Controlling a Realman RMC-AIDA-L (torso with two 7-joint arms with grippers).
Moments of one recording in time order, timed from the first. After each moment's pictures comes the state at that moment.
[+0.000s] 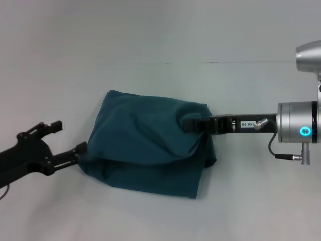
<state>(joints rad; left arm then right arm) -0.29 -2.16 0.56 0.76 1.86 1.44 -1.13 0.74 2.06 -0.81 -0.48 -1.95 -1.39 1.94</state>
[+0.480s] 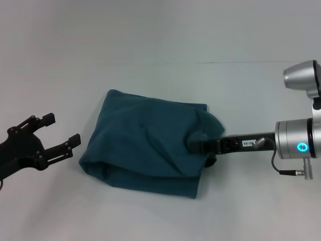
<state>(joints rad) -0.29 -2.16 0.48 0.76 1.85 1.51 -1.13 0.71 2.06 -0.88 -0.46 -2.02 -1.29 1.99</state>
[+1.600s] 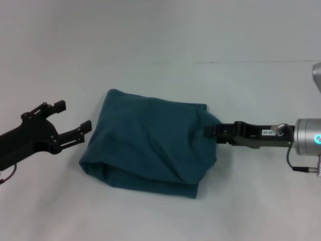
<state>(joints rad) -0.37 -2.16 0.49 0.72 1.86 1.42 -1.11 0.68 2.04 -0.78 -0.44 -2.03 -1.23 2.24</state>
